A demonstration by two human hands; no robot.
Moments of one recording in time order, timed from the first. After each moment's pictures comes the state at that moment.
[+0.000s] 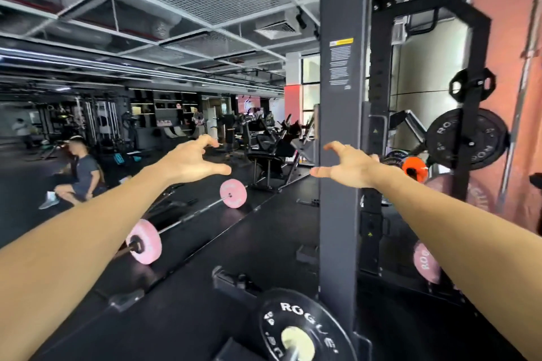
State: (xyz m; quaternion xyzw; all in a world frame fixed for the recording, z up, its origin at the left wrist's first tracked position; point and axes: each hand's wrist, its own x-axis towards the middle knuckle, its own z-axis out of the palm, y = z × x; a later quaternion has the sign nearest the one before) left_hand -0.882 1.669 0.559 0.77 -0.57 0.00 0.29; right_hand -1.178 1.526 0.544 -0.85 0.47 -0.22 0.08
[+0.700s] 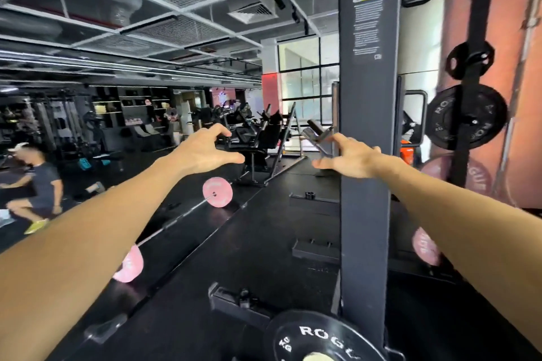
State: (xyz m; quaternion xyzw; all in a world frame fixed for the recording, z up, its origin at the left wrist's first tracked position) left_hand -0.775 1.494 0.547 0.72 -0.64 0.02 0.28; right_hand -1.073 1.394 0.517 -0.81 0.53 -0.23 0.10
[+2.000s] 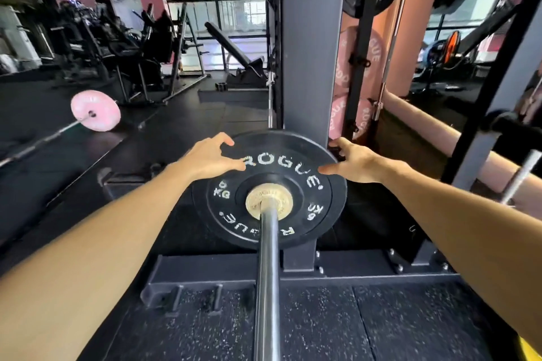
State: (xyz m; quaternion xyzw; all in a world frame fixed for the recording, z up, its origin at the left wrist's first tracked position) left_hand -0.806 1.393 -0.012 0.64 -0.72 -0.20 0.17; right_hand -1.115 1.423 -0.024 -0.66 0.70 -0.17 0.22
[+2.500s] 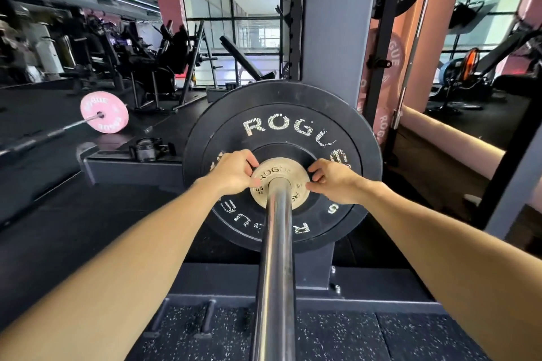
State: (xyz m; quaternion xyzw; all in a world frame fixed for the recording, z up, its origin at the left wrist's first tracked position) left_hand -0.825 1.327 -0.181 0.60 -0.75 -0.18 0.23; right_hand -1.067 1.348 -0.190 -0.73 0.63 -0.19 0.19
